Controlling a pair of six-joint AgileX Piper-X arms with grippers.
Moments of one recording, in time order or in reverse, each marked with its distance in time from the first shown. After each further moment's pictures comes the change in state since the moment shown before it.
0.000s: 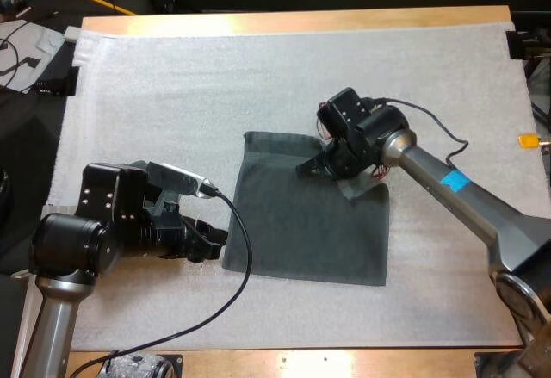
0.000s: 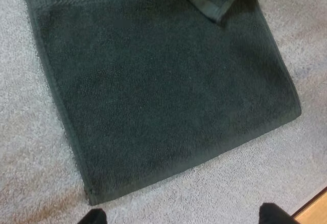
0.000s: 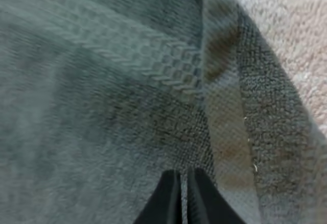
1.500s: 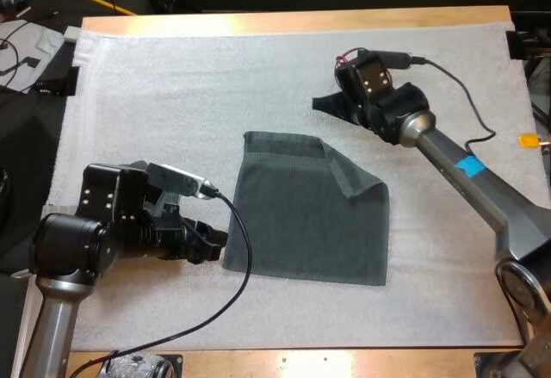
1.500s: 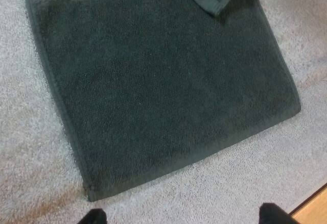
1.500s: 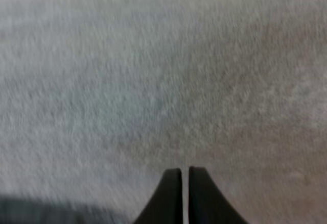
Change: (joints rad) left arm 0.000 0.000 0.000 0.008 0.002 0.000; right arm -0.099 0.009 -0.063 -0.288 0.291 0.163
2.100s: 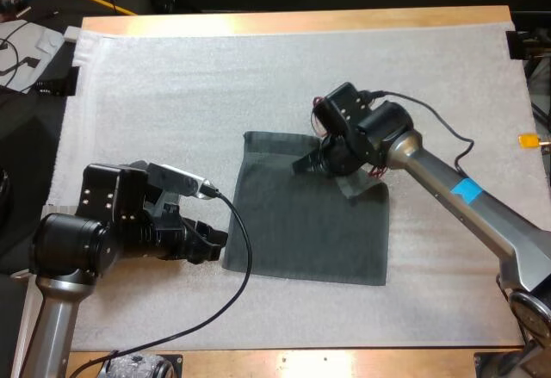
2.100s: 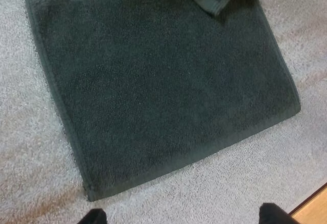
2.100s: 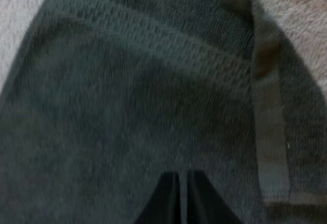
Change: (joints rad) left arm 0.000 0.000 0.000 0.000 0.000 0.000; right arm 0.124 -0.092 0.016 0.335 -0.289 -0.132
